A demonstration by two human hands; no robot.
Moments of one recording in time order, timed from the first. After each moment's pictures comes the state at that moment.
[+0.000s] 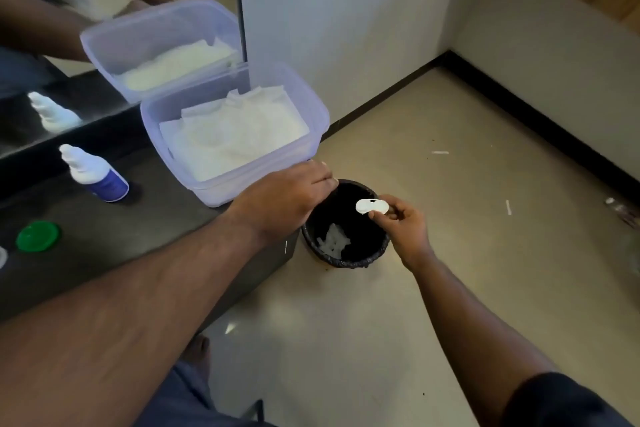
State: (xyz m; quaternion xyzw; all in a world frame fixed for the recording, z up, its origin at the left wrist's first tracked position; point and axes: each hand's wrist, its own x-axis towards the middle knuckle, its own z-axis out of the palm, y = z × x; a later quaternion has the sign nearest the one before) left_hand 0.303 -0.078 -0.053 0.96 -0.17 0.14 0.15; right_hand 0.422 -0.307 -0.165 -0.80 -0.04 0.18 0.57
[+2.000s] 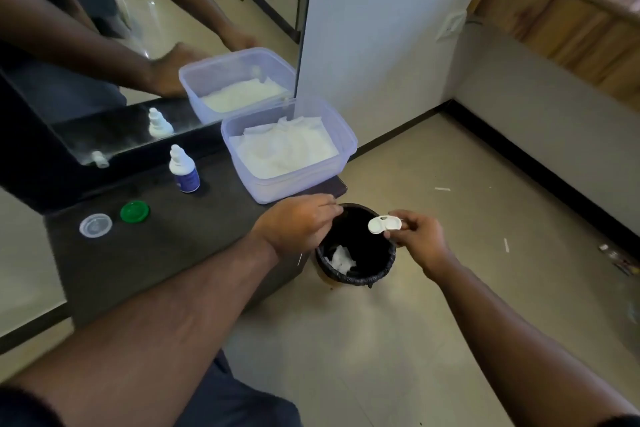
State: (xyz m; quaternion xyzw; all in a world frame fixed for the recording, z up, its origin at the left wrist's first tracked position) left_hand 0.248 -0.079 -0.047 0.94 -0.14 0.22 0.20; right_hand 0.388 -0.301 -0.075 -0.84 -0.08 0.22 0.49
